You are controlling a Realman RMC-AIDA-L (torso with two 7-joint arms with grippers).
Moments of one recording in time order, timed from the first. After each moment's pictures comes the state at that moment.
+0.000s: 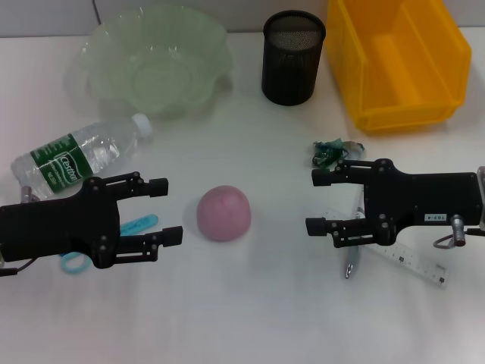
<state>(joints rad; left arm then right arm) -0.38 -1.99 0.87 0.57 1.79 1.73 -1.14 0.52 2.06 -0.82 -0.57 -1.93 -1.66 1.20</state>
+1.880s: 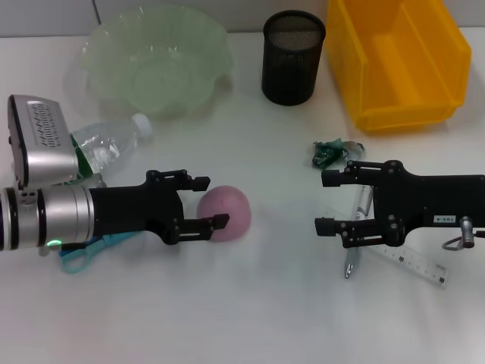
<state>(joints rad) -0.53 -2.08 0.95 0.46 1.89 1.32 -1.11 0.50 2.05 -0.81 -0.57 -1.93 -1.66 1.20</state>
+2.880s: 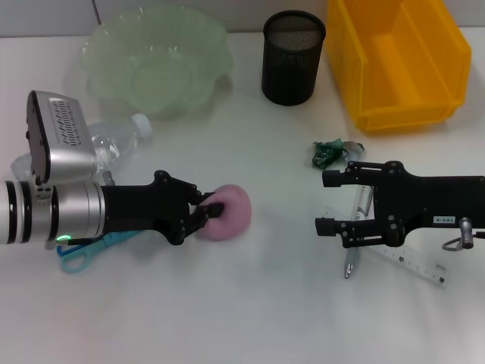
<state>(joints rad) -0.56 -2.07 1.01 0.45 1.89 1.26 -1.12 0.50 2.05 -0.81 -0.57 -1.93 -1.65 1.19</state>
